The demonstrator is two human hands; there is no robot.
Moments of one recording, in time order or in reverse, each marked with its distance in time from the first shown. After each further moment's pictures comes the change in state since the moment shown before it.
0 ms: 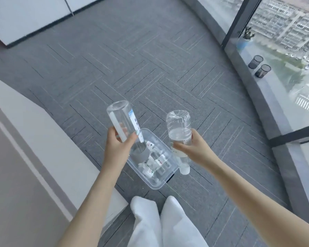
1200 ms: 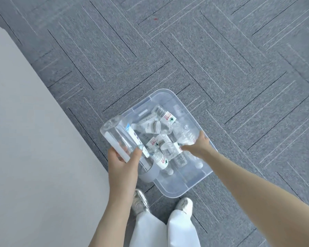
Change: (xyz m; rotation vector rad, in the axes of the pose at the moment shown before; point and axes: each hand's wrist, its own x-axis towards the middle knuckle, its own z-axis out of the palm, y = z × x) left_hand 0.160 -0.338 0.082 -0.086 0.248 -0.498; right_hand 0.334 0.334 0.206 -0.478 -0.175 0.587
